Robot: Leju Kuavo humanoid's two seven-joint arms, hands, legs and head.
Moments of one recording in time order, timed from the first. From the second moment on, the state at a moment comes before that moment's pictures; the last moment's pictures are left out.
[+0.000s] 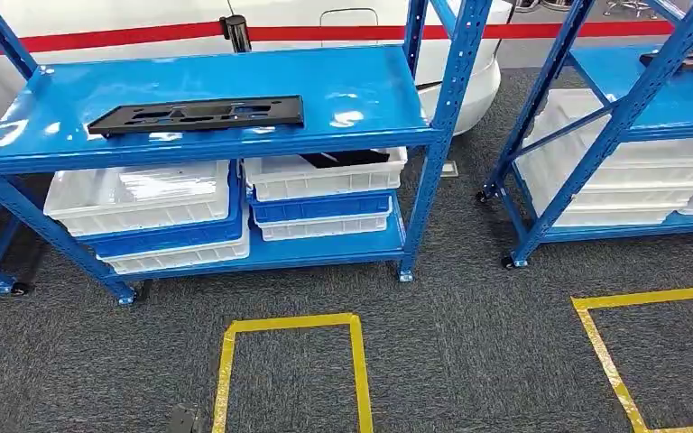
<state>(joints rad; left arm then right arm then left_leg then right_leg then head) -0.19 -0.23 1.38 -0.20 -1.43 0.13 -0.33 -0.09 0.15 -0.80 -0.20 1.48 -0.09 0.37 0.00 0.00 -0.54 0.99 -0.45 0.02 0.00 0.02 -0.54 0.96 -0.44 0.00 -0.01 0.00</state>
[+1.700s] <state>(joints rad) -0.19 -0.24 1.38 -0.20 -1.43 0.12 -0.33 -0.10 0.16 -0.80 -0.20 1.49 -0.01 0.35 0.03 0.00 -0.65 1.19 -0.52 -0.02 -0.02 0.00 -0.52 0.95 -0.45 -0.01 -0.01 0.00</state>
